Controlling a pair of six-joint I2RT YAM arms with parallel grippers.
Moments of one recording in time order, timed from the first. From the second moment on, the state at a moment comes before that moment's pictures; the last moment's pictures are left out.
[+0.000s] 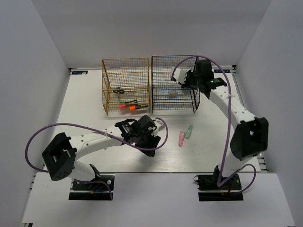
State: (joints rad) left arm -0.98 1.41 0.93 -0.60 0.19 -0.32; right arm 0.34 1.61 1.42 -0.43 -0.20 -1.10
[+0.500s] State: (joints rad) left arm -0.99 1.41 0.92 -0.56 0.18 -0.35; right arm 0.34 1.79 1.59 -0.43 -0.12 -1.14
